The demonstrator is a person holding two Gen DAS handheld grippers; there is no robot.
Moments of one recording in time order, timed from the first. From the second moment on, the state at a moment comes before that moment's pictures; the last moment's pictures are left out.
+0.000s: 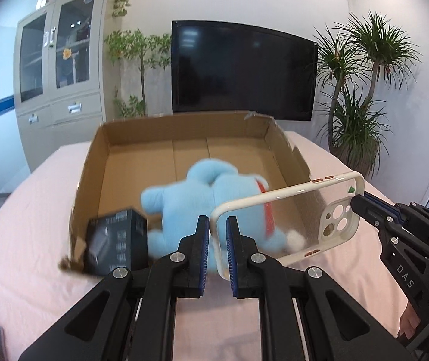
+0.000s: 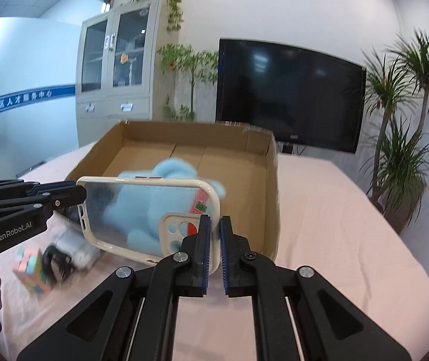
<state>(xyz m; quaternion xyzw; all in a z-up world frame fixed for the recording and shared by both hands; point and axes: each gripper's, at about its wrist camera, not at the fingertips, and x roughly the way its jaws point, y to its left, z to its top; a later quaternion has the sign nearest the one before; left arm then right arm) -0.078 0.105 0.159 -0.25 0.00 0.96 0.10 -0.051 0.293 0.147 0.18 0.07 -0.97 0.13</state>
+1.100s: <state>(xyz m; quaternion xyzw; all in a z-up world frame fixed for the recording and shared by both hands) -0.311 0.066 0.162 -0.29 -0.03 0.96 0.02 -0.240 0.243 0.146 0.19 0.05 -0.97 0.12</state>
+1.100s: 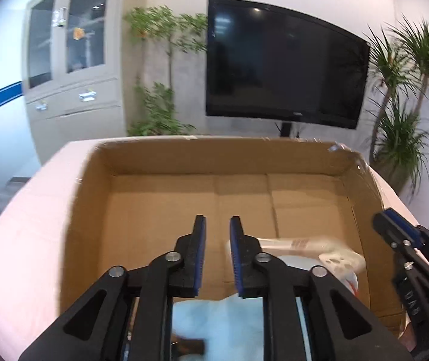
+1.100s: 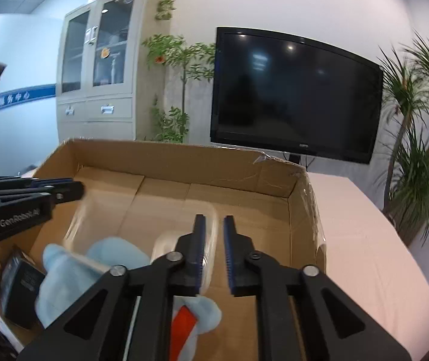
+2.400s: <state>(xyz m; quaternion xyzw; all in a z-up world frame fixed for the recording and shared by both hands) -0.021 -0.062 0.009 -0.36 0.06 0.91 0.22 -0.003 0.173 0.010 0.43 -0.03 -0.78 0.46</state>
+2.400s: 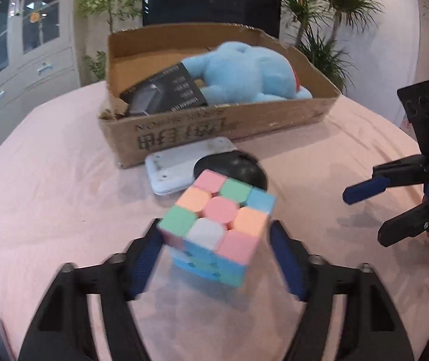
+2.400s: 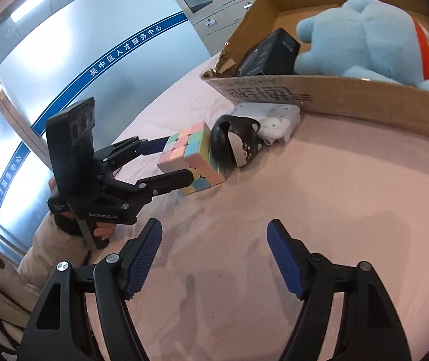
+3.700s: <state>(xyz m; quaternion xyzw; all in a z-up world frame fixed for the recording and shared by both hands) 0.053 0.099 -0.005 -0.39 0.18 0.82 0.38 0.053 0.213 0.006 0.42 0.10 -0.80 0.42</state>
